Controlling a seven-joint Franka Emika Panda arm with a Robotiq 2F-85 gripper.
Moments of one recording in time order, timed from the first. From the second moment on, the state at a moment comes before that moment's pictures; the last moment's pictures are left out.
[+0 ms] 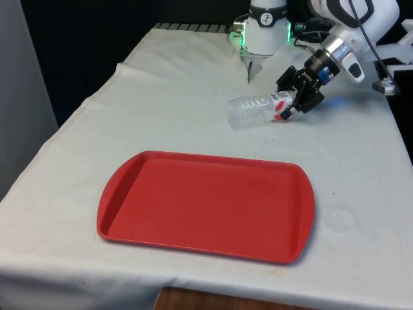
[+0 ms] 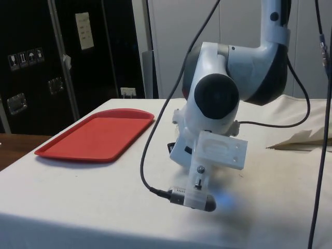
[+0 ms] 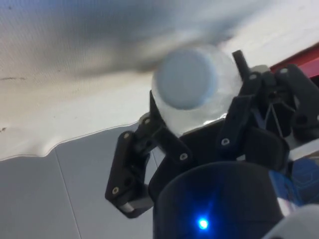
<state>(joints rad) 0.04 0.42 0.43 -2.47 -1.40 2.10 -0.42</state>
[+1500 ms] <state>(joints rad) 0.03 0.23 0.42 -2.45 -1.24 2.10 -0.58</state>
